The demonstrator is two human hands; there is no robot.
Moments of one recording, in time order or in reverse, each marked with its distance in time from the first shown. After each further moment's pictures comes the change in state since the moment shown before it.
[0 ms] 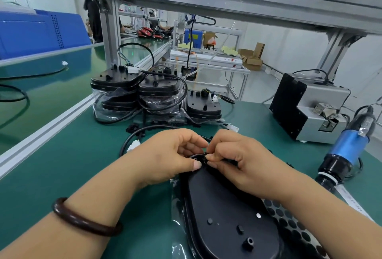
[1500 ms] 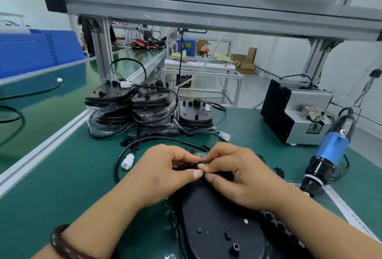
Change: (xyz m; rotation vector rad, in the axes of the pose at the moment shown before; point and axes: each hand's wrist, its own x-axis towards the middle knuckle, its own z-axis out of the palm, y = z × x) left_hand -0.007 0.003 0.013 0.094 0.131 0.008; right_hand -0.015 -0.005 -0.005 0.079 0.063 0.104
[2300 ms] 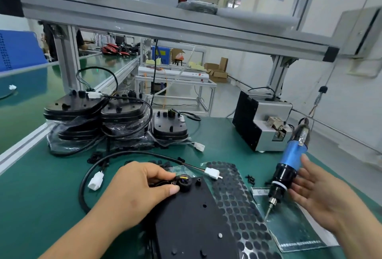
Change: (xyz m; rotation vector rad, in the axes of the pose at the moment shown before) left_hand 0.006 -0.006 0.006 0.018 0.103 -0.054; right_hand -0.096 0.045 -0.090 0.926 0.871 1.187
